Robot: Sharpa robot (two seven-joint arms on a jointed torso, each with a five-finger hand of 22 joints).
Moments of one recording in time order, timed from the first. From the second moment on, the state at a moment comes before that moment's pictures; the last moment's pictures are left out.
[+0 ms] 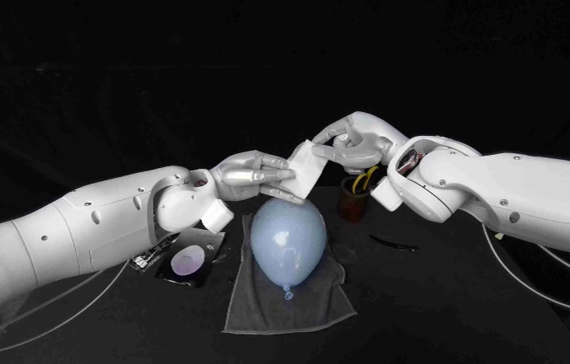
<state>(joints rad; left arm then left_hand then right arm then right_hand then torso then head) 1.26 -0.65 -0.09 1.28 -0.08 0.40 0.22 1.45 -0.10 0.68 0.16 0.05 0.80 0.20 0.31 0.13 0.99 0.21 0.06 0.06 0.95 0.17 0.15 0.08 0.17 0.87 0.28 0.10 0.07 1.42 -0.87 -0.15 1.65 -0.75 -0.39 0.07 1.27 -0.07 0.71 0.12 0.04 1.02 0.07 0.28 0.49 1.46 -0.01 1.24 1.31 1.46 -0.06 1.52 1.31 0.09 1.34 0.04 1.12 1.25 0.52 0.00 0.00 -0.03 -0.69</state>
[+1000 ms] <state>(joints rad) 1.26 -0.65 -0.09 1.28 -0.09 0.39 0.20 1.43 -0.07 0.66 0.16 0.05 0.86 0.21 0.38 0.17 1.05 0.17 0.06 0.06 0.99 0.15 0.14 0.09 0.17 0.90 0.28 0.09 0.07 1.42 -0.87 -0.15 1.63 -0.76 -0.39 0.06 1.27 -0.07 0.72 0.13 0.05 1.02 0.07 0.28 0.49 1.46 0.00 1.24 1.31 1.46 -0.06 1.52 1.31 0.08 1.34 0.04 1.12 1.24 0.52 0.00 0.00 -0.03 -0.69</state>
